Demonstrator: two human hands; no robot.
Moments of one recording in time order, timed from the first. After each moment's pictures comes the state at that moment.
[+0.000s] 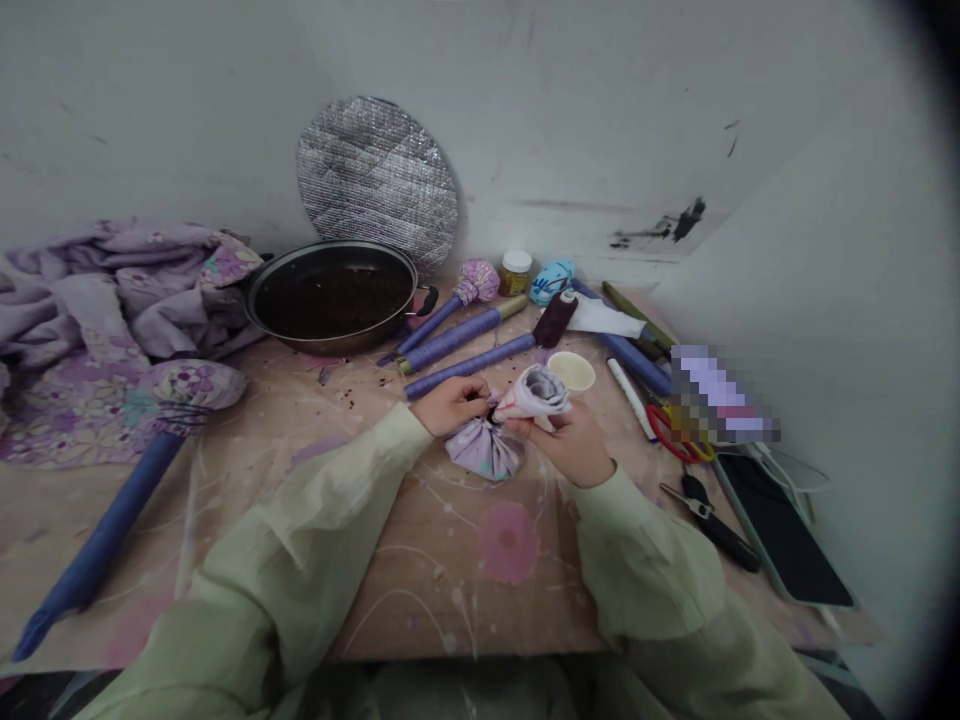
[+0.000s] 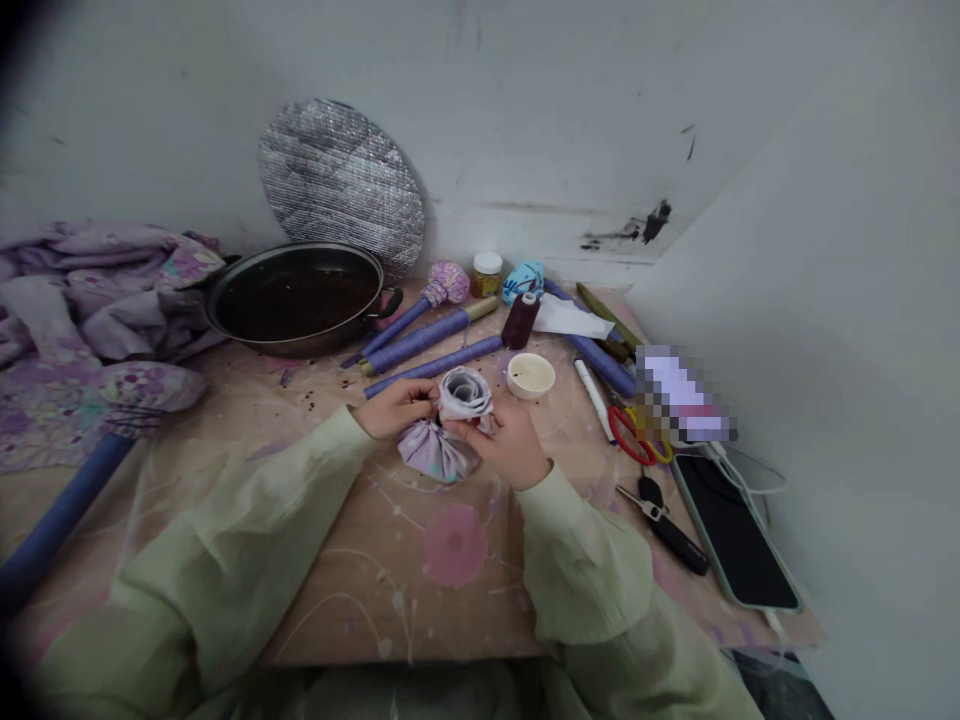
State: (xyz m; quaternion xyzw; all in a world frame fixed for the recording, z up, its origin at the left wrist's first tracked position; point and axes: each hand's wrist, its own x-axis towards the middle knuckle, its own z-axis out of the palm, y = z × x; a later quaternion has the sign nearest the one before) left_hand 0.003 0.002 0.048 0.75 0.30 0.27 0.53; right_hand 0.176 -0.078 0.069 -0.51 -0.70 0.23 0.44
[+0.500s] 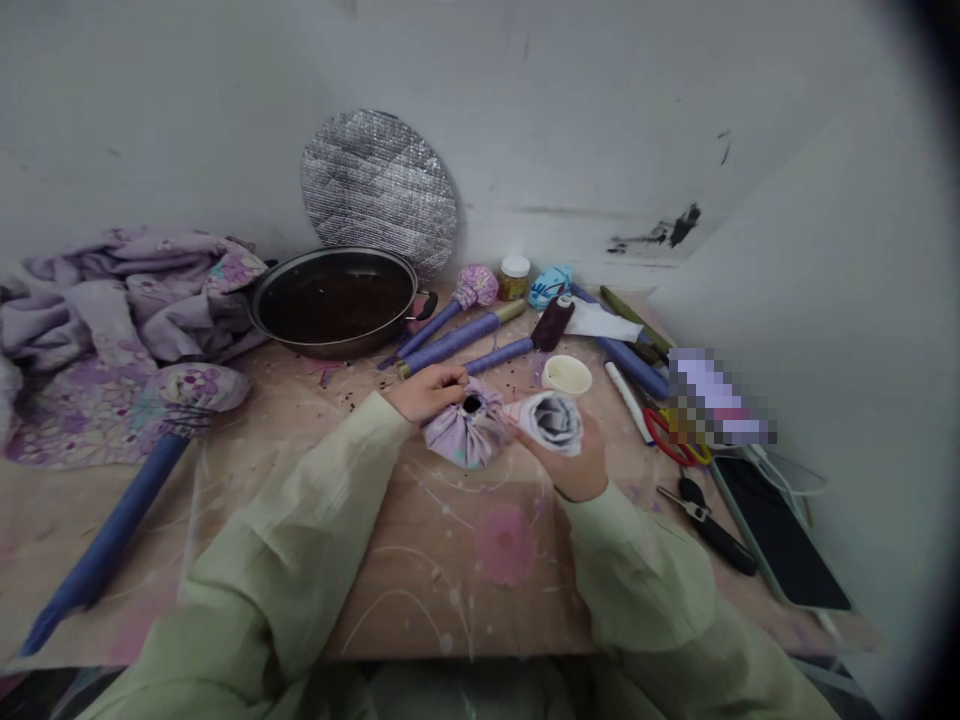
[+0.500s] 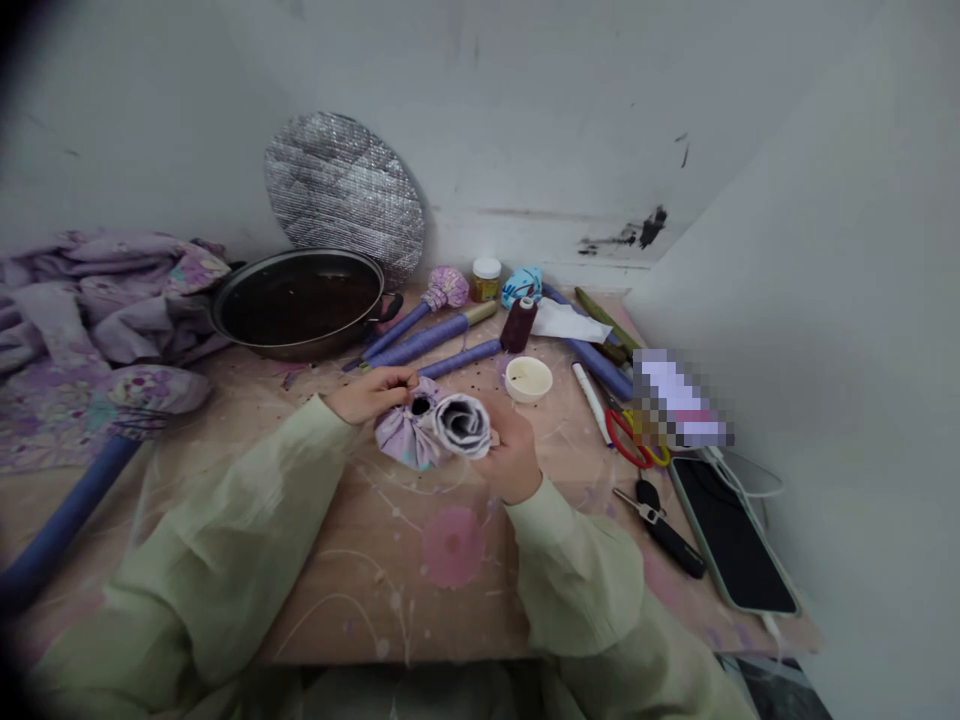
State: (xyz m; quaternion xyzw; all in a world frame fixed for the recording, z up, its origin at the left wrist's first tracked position) left_hand -0.019 0.018 0.065 0.79 0.32 0.19 0.50; right_hand 0.168 -0.089 0.066 -0.46 -0.67 0.16 0.56
